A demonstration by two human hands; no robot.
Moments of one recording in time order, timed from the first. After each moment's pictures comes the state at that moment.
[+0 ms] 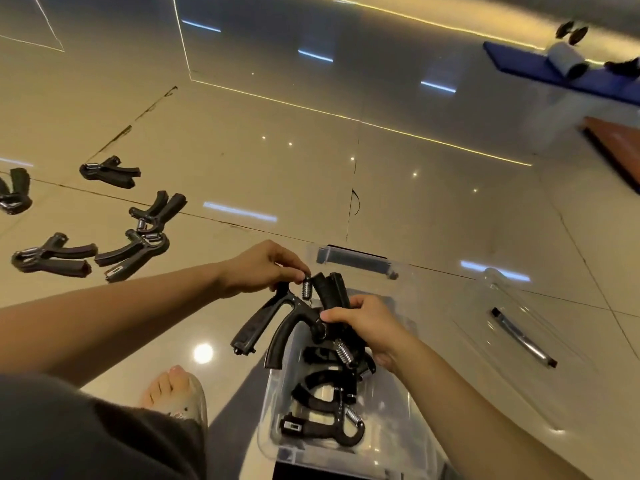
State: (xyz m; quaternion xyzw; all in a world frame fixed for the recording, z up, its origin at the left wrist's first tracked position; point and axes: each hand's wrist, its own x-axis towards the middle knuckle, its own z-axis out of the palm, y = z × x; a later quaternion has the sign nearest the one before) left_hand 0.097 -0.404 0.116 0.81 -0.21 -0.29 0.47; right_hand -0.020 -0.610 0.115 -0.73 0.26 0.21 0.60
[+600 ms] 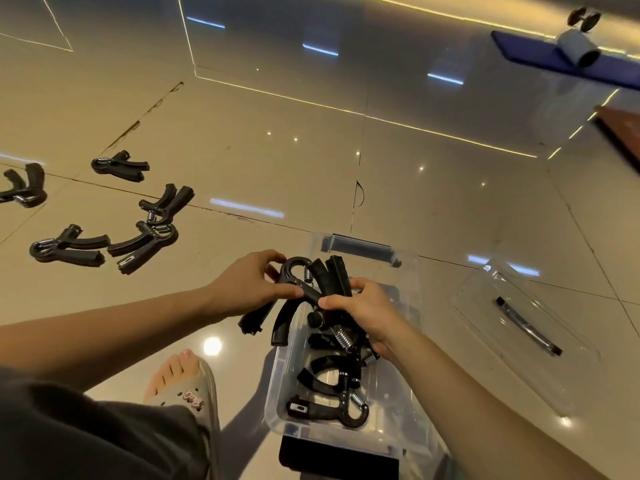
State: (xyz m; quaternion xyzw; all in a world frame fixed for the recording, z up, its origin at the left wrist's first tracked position) left_hand 0.044 -0.384 0.120 0.88 -0.11 -0.23 0.39; right_hand -0.027 -0.601 0.113 -0.72 0.24 0.17 0.63
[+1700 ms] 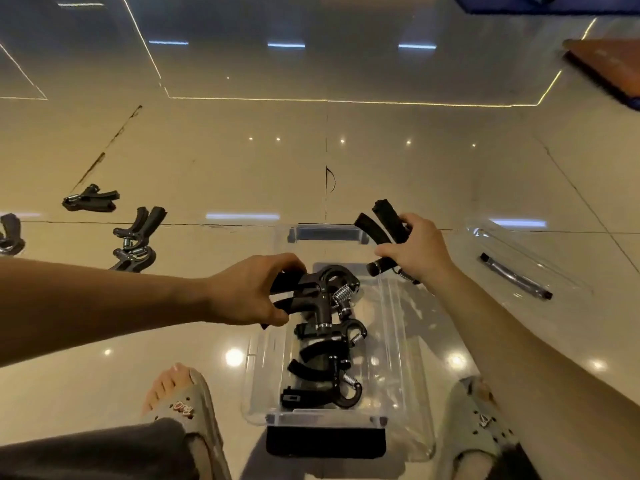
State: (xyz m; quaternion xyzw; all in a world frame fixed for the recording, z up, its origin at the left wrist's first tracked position) left_hand 0.022 -0.440 0.165 0.85 -0.34 -0.29 0.26; right_hand -0.021 -0.728 0.130 -0.87 0.23 -0.04 0.43
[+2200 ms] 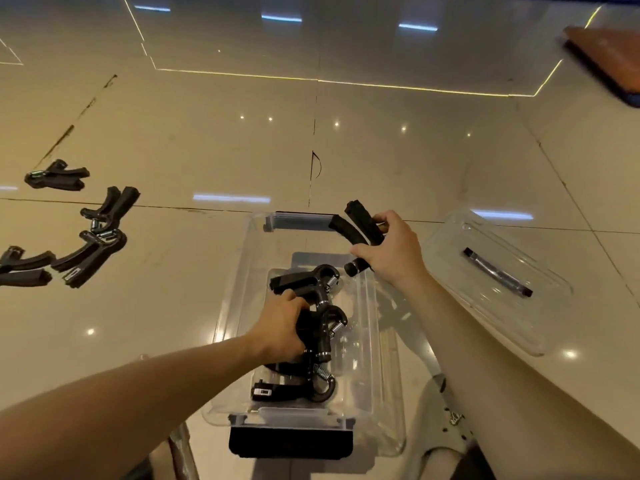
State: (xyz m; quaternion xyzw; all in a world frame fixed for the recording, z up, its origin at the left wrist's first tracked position) left_hand -0.024 -0.508 0.015 0.91 -0.26 -0.25 0.19; right_hand -0.022 -0.736 0.101 -0.88 0.21 -0.05 0.42
